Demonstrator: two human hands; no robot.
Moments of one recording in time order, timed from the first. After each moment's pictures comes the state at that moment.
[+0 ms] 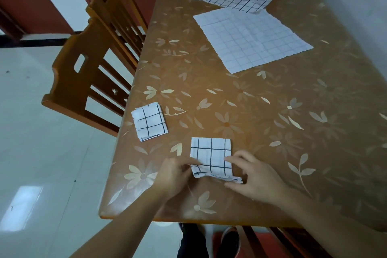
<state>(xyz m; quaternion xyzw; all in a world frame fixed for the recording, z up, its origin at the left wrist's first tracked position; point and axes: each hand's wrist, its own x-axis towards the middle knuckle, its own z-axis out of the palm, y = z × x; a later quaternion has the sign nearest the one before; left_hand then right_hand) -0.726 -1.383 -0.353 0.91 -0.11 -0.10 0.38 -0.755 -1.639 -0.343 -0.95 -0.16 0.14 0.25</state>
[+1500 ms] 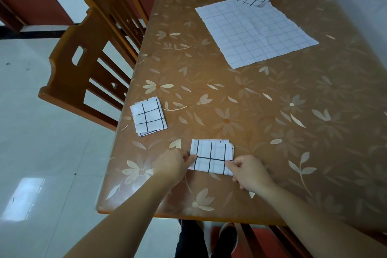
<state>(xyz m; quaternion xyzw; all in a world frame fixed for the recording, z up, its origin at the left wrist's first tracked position) -0.706 -1.398 -0.351 0.97 -0.01 -0.21 0.15 -0.742 -1.608 -0.343 -0.87 0.17 0.26 0.38</state>
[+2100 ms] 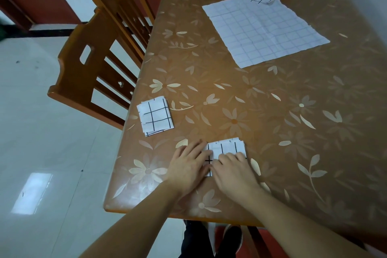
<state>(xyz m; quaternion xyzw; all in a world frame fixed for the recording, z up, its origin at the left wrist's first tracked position) -0.721 -1.393 -0.392 0.95 -0.27 0.03 0.11 -0.744 -1.564 -0.376 -0.98 -0.21 -0.04 0.01</state>
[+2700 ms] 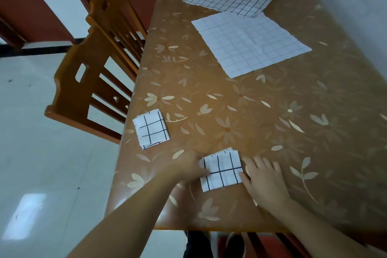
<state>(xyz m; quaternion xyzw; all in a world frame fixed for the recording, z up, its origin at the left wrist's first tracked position) -0.671 -1.415 -0.338 0.90 -0.13 -0.35 0.22 -0.760 -1.632 -0.361 -1.00 -0.01 0.01 0.05</state>
